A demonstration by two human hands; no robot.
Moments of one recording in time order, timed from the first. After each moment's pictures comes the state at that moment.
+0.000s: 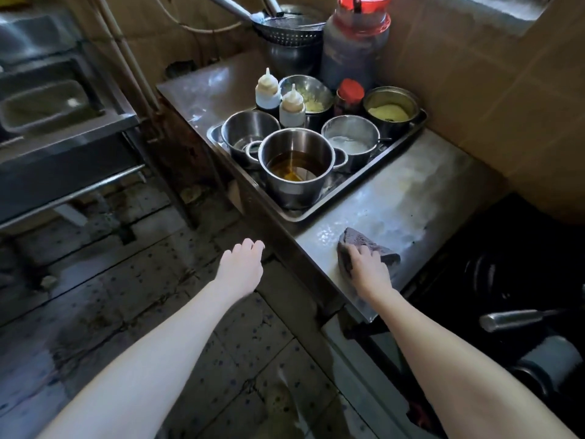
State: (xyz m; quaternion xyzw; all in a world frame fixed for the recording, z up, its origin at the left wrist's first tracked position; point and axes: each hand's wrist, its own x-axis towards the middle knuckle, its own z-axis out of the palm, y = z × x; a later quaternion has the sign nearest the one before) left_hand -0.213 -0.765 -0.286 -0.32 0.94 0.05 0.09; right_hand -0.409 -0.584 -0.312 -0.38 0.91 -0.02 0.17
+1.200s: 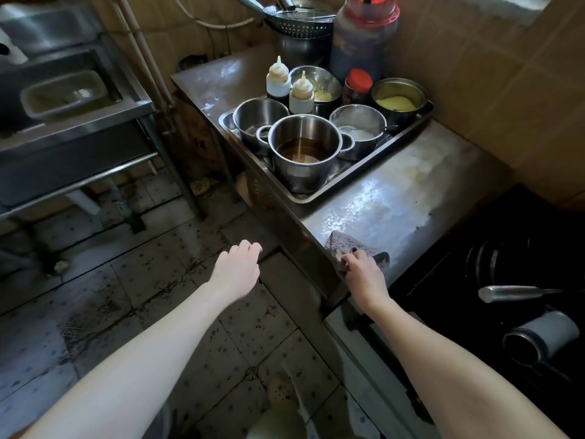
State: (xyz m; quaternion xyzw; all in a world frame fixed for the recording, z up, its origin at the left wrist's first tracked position) left_hand -0.163 -0.735 -0.285 -0.33 0.94 0.06 0.09; right_hand -0.359 -0.555 -0.320 -0.42 0.89 -0.10 0.15
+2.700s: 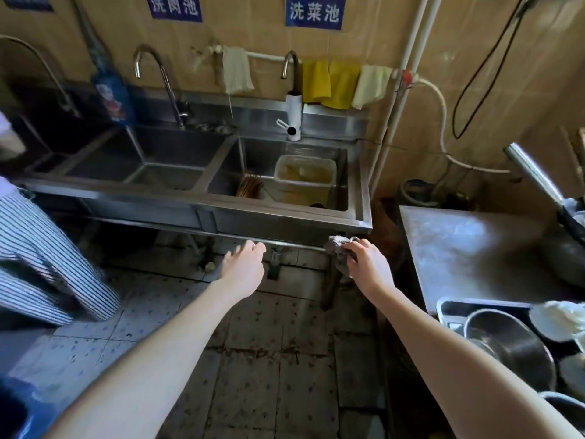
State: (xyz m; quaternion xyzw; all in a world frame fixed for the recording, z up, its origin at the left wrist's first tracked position) left_hand 0.022 -1.109 -0.191 -0.69 0.72 0.09 -0.01; right_hand -0.241 -1.132 -0.222 -0.73 0.64 -0.22 0.09
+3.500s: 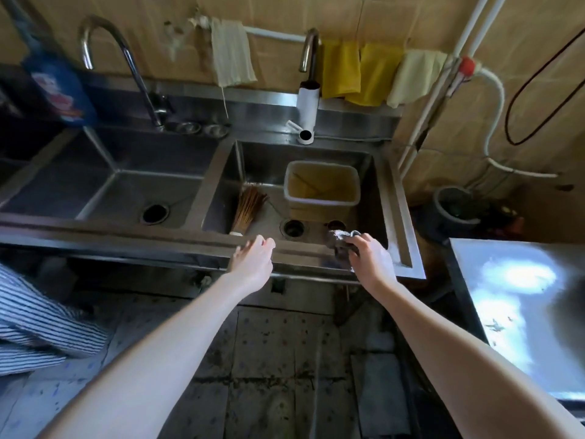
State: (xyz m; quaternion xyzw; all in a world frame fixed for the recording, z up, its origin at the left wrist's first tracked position) left_hand 0.098 -1.351 -0.231 -0.64 0.75 0.12 -0.01; right_hand -0.152 -1.356 -0.254 -0.70 0.68 -0.17 0.11
